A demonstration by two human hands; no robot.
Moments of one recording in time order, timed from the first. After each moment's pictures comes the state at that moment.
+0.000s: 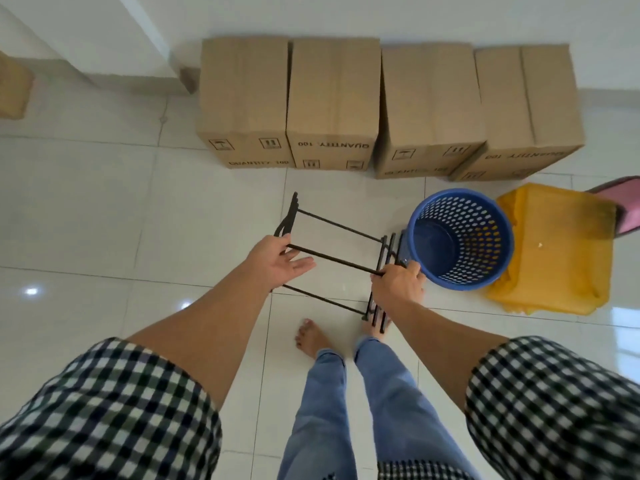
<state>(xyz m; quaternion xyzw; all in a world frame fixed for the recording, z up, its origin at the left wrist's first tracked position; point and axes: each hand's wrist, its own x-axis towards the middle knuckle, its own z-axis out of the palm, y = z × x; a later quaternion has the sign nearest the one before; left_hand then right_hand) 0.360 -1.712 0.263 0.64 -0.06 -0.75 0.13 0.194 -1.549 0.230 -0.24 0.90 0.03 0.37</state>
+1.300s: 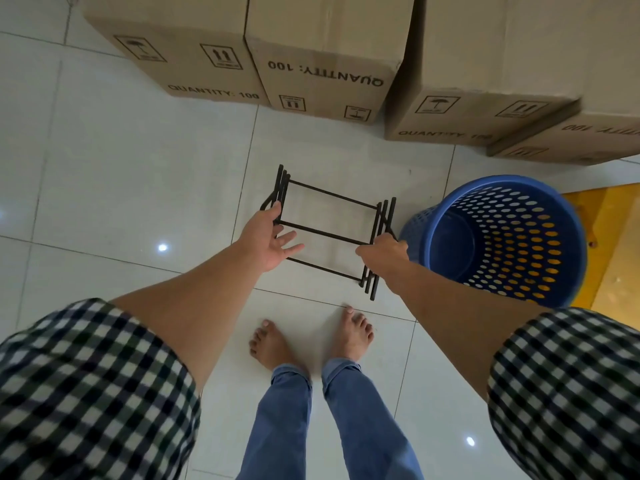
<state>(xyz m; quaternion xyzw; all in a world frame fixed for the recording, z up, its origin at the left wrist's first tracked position) 0.271 -1.751 0.008 0.68 -0.02 -0.72 0.15 0.088 -1.641 -0.021 -0.15 0.83 0.02 0.53</state>
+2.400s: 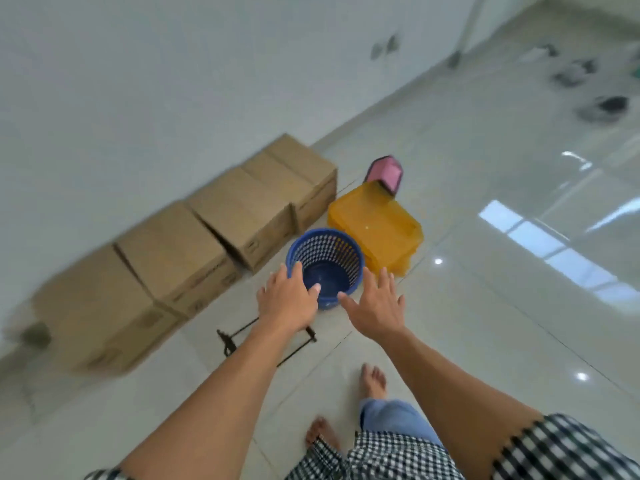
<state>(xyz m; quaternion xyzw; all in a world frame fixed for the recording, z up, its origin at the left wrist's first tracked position) 0.220 -1.562 0.438 0.19 -0.95 -0.17 -0.20 0.194 -1.396 0.399 0.01 0.95 -0.23 0.22</state>
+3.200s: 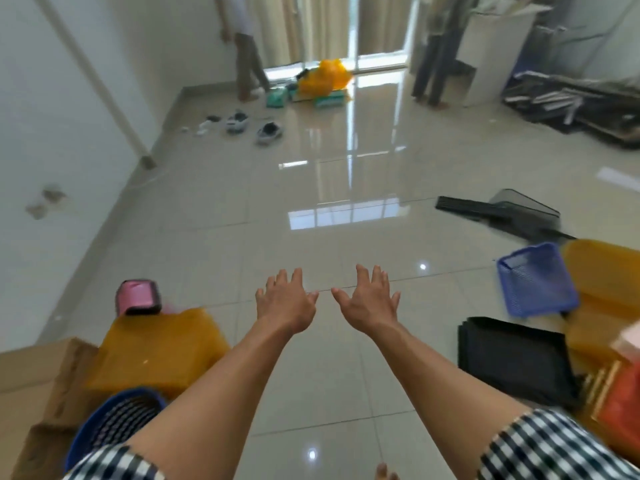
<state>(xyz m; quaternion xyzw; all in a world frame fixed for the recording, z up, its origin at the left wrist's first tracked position) 0.196 -1.033 0.508 -0.29 -0.94 -0.03 -0.18 0.298 -0.911 0.469 0.42 0.85 -0.33 0.01</state>
